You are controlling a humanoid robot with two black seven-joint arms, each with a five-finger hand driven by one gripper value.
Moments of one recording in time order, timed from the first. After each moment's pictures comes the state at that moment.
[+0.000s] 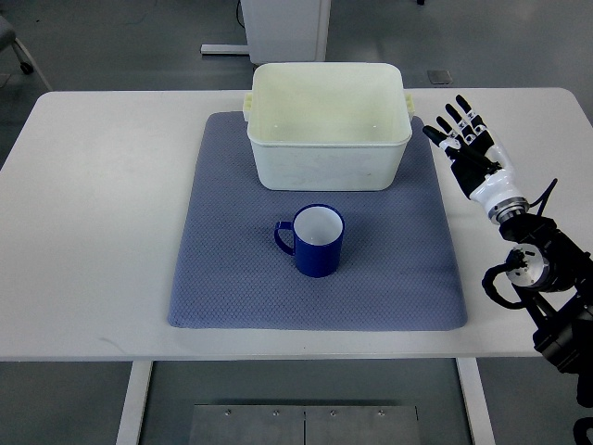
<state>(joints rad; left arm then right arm) -0.06 0.00 -0.10 -0.15 0.08 0.06 -0.04 0.56 -0.13 1.08 0.84 -0.49 0.15 0.29</state>
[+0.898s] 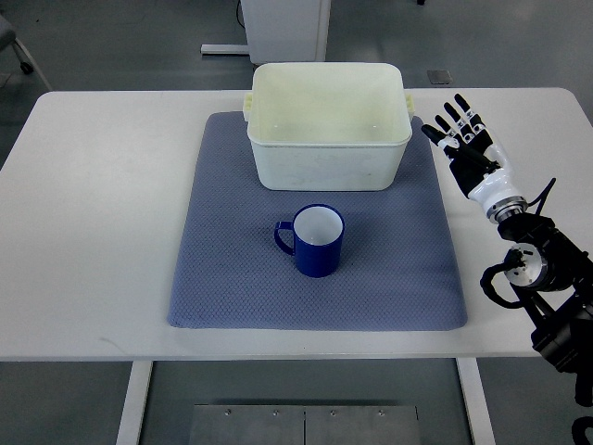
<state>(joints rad) -0.06 0.00 -0.10 -0.15 0.08 0.06 -0.04 0.56 -0.13 1.08 0.84 -0.49 0.15 0.29</state>
